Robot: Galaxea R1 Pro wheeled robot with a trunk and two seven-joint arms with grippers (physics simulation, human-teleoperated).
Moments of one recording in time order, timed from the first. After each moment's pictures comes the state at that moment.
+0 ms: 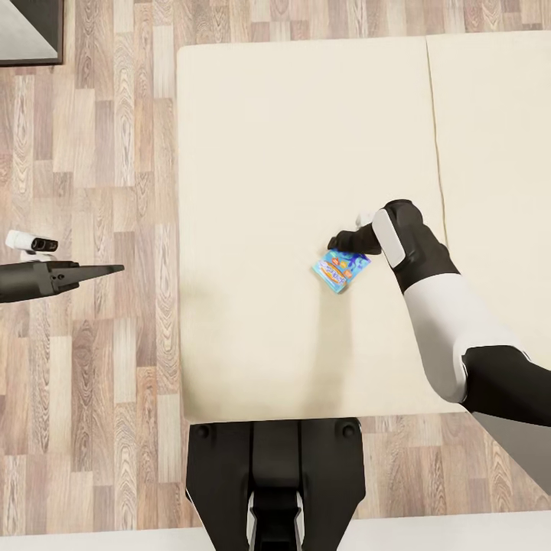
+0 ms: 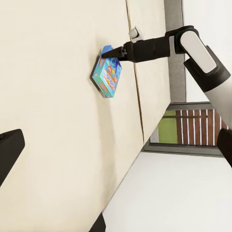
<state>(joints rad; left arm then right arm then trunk) -0.95 0.56 0.23 -1.31 0.20 1.04 -1.57 -1.45 0.03 0.06 -0.72 -0.28 1.04 -0.13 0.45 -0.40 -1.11</state>
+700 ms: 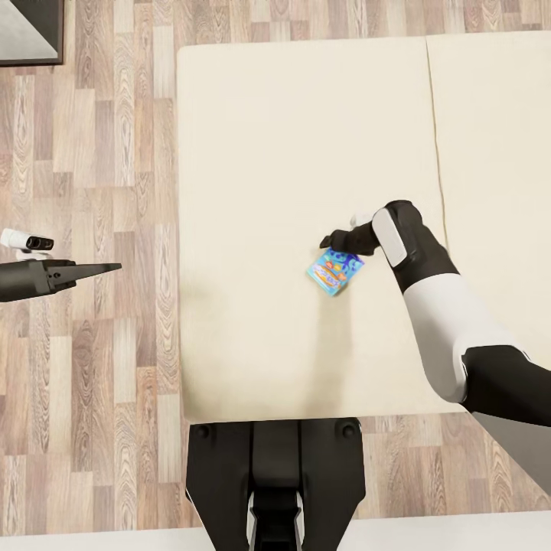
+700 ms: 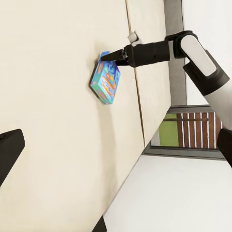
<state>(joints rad) -0.95 0.56 0.25 -1.31 0.20 1.04 -1.57 -1.45 0.03 0.06 -0.72 -0.36 1.04 -0.09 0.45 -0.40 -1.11</state>
